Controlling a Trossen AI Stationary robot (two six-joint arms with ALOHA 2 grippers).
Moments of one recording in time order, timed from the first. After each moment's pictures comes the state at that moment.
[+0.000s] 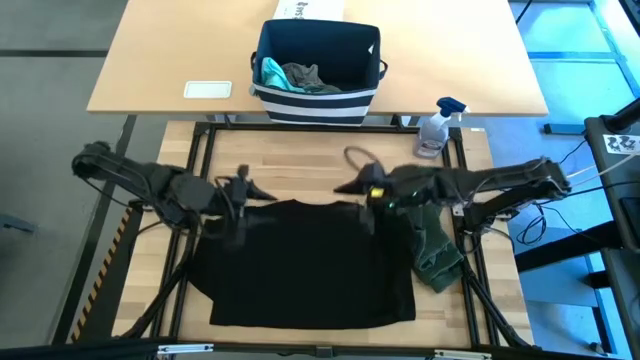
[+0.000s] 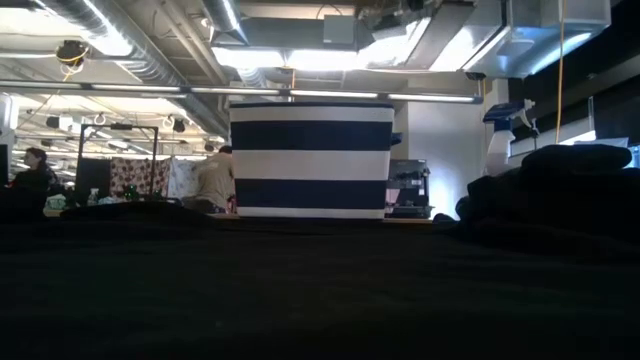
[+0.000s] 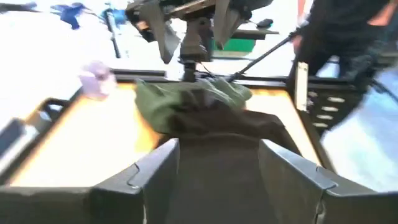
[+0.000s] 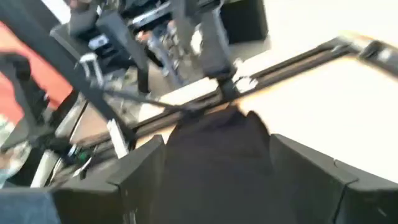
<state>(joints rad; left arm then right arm) -0.36 1.02 1.10 -0.47 -0.40 -0.19 0.15 1.35 1.23 -0.18 0.11 0.45</state>
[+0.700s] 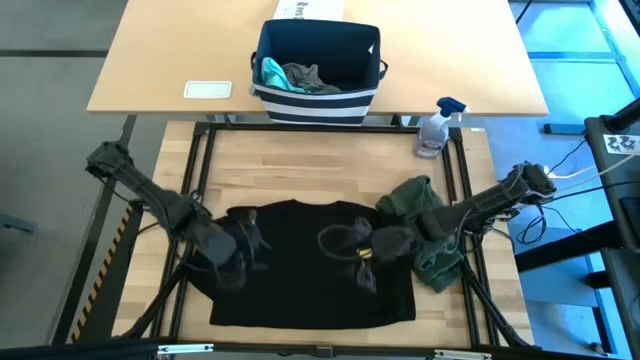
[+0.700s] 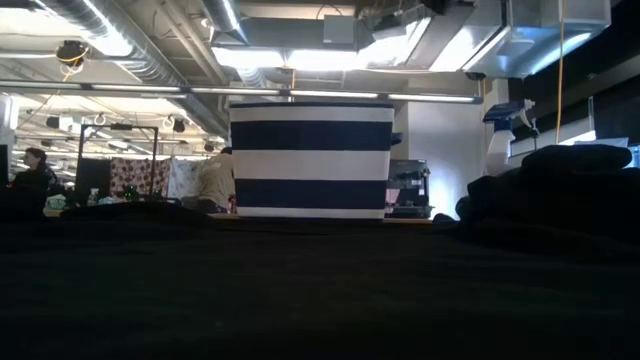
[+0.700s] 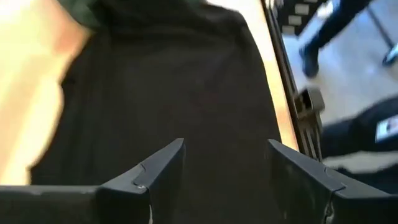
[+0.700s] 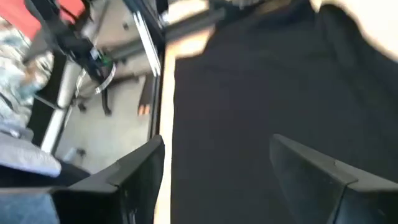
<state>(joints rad) -0.58 1.21 1.11 -0.68 -0.29 -0.50 0.42 1.52 1.23 -0.27 0.11 0.57</state>
